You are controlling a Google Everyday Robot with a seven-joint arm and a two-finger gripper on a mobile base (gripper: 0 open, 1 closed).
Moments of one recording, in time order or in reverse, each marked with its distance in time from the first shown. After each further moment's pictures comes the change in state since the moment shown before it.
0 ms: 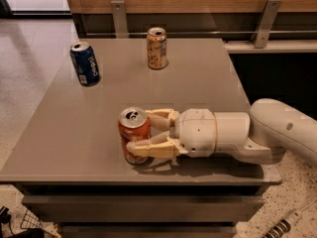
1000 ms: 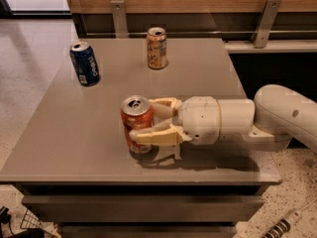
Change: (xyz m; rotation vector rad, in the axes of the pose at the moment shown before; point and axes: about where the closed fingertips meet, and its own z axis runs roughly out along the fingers) arm -0.016 -0.016 -0.007 0.005 0.022 0.001
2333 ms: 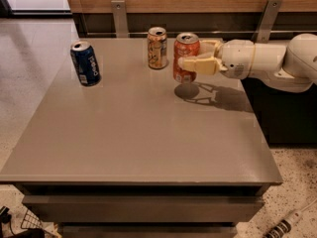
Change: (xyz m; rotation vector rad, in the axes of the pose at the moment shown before) arm -0.010 -0.204 -0.109 0.250 0.009 0.011
